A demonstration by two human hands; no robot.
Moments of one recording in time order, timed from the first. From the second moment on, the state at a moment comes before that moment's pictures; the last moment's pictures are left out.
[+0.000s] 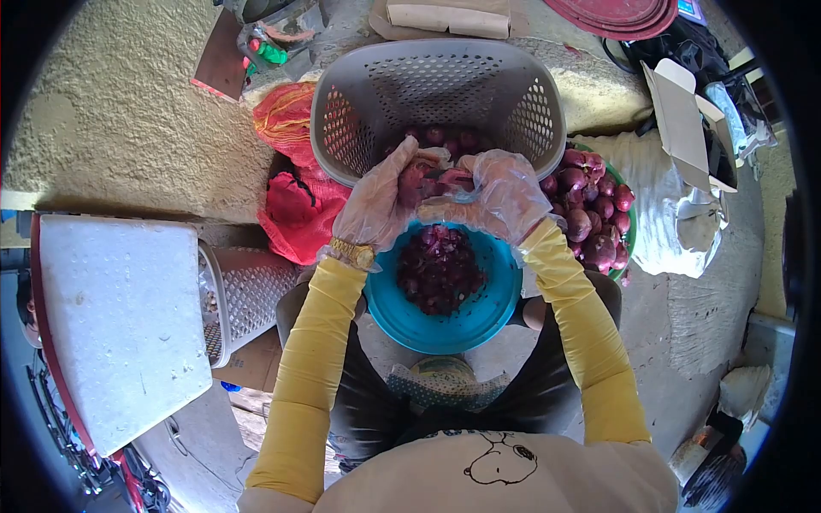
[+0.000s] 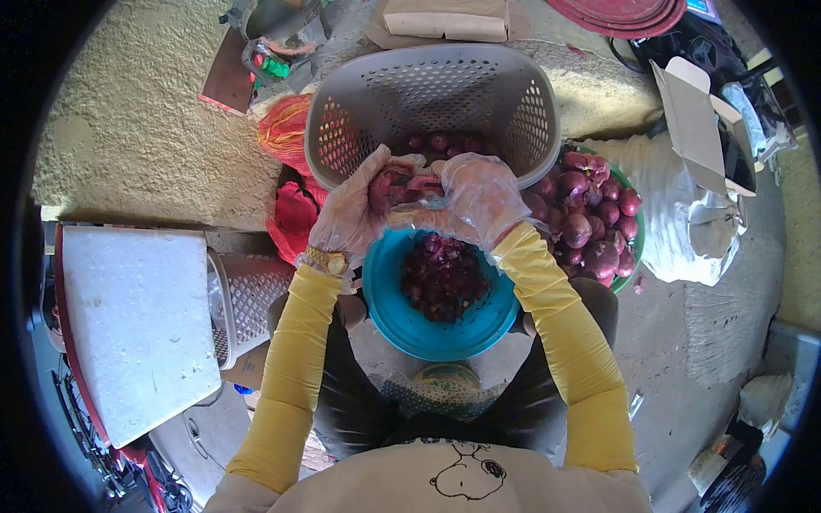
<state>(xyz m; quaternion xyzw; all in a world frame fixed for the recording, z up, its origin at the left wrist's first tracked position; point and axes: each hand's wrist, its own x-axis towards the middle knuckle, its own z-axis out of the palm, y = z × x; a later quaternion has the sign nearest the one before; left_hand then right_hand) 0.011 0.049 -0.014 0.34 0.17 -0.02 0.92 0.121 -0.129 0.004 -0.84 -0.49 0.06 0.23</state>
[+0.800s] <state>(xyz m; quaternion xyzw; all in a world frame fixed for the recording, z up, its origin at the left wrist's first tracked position) 0.010 0.047 -0.006 0.33 0.17 -0.03 0.93 0.122 -0.129 0.008 -0.84 -0.47 0.10 0.25</state>
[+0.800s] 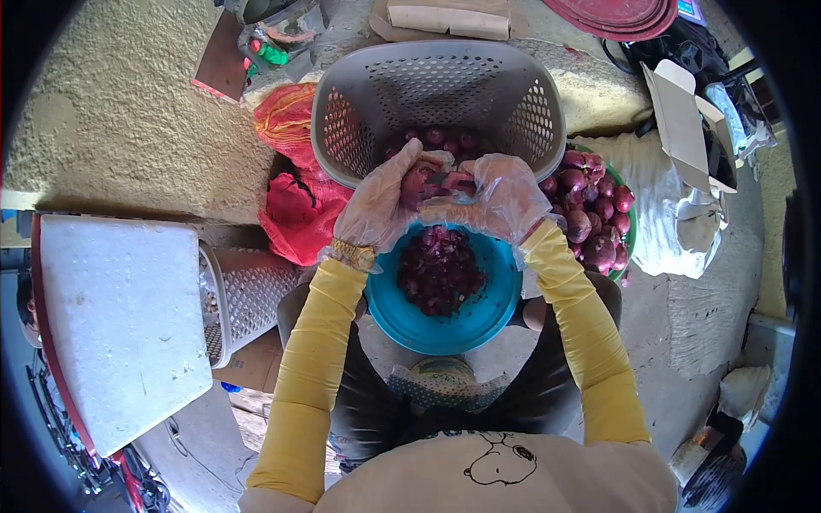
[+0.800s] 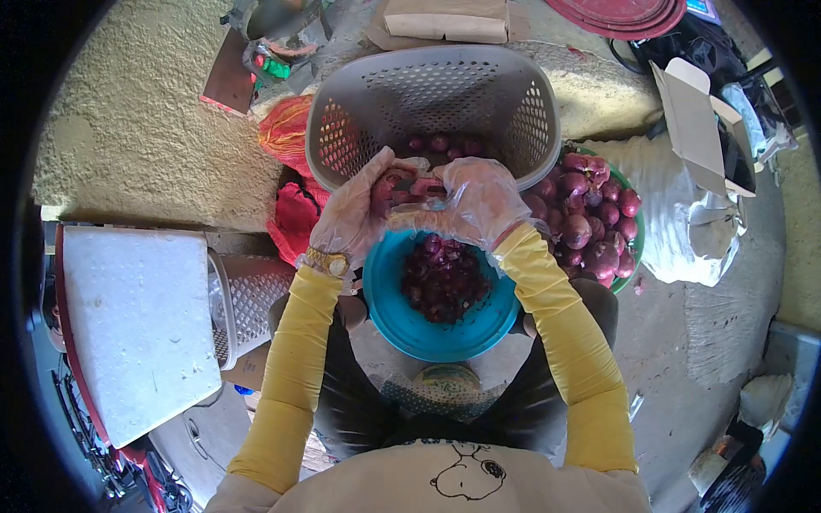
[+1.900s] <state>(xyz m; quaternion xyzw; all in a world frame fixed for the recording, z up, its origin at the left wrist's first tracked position) 0.009 0.046 -0.011 0.37 0.18 -0.02 0.91 0.116 -0.128 0.021 -0.86 -0.47 0.10 0.18</state>
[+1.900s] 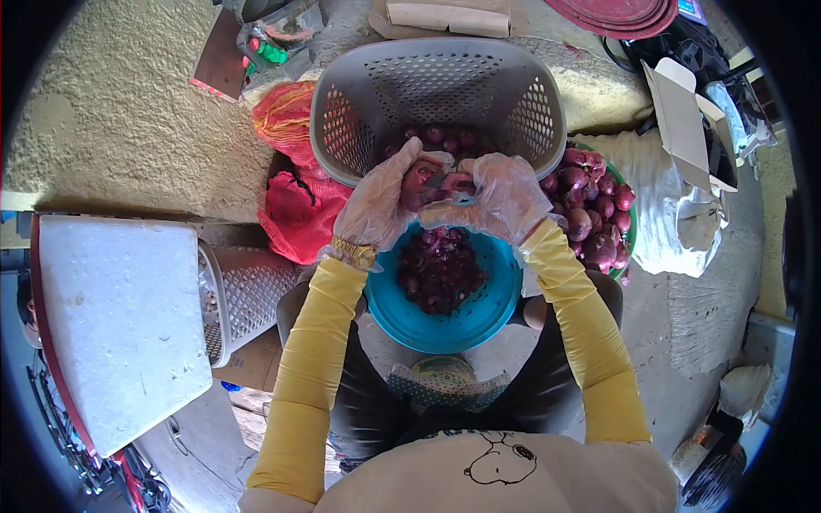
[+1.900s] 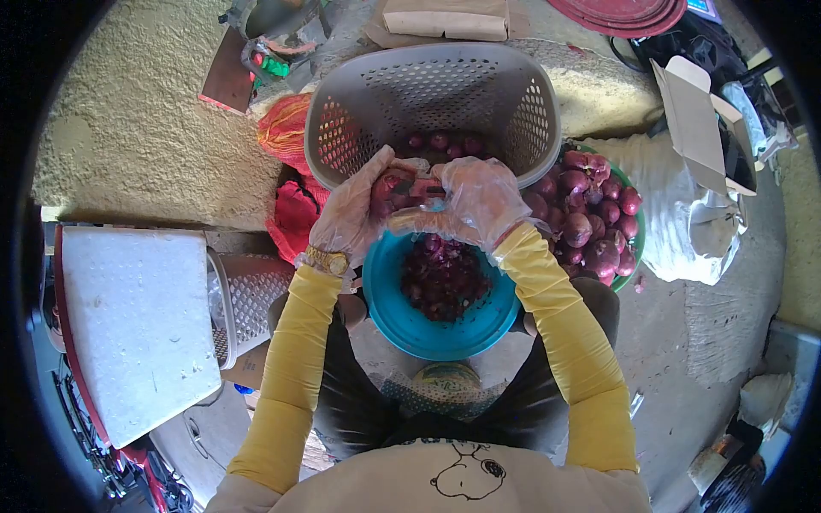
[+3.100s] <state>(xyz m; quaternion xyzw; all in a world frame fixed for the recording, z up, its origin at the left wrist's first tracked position) 0.008 0.045 -0.008 0.37 0.19 -0.01 0.91 0.115 -0.130 0.006 -0.84 -0.47 0.03 0.28</state>
